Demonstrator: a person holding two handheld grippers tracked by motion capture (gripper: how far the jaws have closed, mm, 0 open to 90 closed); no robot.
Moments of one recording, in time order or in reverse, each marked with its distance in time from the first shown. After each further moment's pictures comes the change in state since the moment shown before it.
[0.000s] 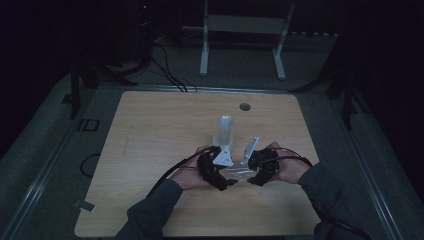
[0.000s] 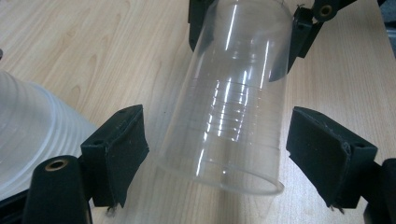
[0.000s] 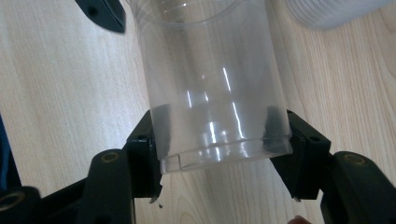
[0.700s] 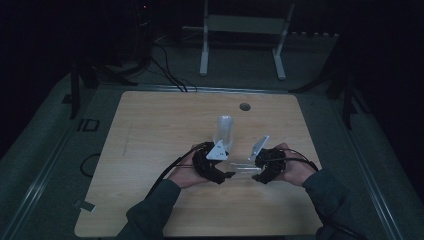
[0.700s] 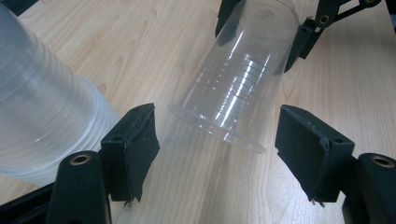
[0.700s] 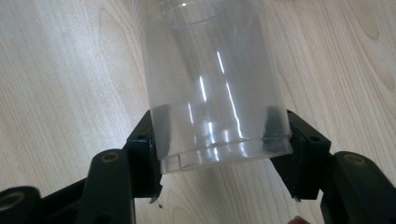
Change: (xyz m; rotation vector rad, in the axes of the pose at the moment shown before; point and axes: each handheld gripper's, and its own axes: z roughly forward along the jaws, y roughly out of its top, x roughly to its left) left arm 0.010 -0.008 -0.009 -0.053 0.048 -0.074; right arm -0.007 -0.022 0.003 -0.041 -0.046 0.134
